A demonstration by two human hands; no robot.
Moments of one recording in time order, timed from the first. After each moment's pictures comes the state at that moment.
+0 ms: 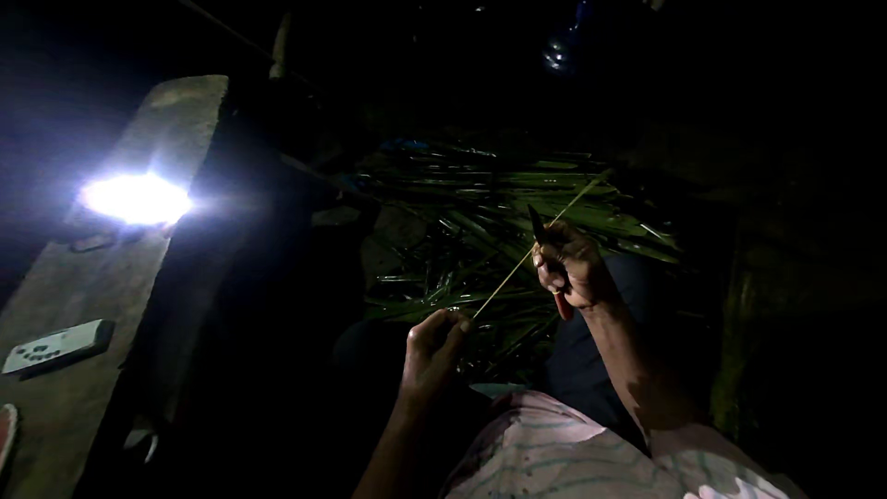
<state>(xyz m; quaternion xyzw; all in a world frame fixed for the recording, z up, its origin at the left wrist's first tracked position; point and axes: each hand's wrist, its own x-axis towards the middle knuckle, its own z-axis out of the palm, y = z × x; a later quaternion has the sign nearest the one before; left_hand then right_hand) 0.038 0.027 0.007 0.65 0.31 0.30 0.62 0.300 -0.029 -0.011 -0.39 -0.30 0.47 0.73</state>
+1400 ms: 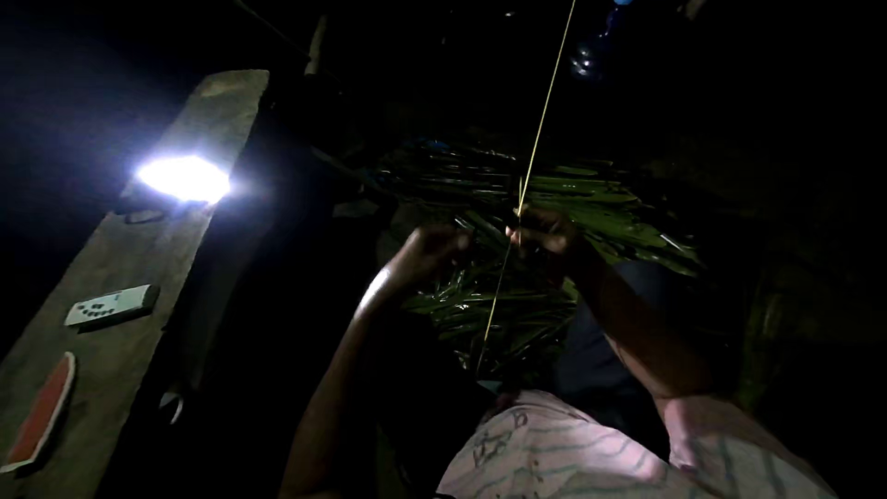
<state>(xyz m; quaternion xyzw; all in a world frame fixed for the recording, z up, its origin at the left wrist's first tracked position) 0.068 0.131 0.084 0.78 0.27 0.13 0.55 0.295 0.018 0.033 -0.40 -0.48 0.49 0.60</state>
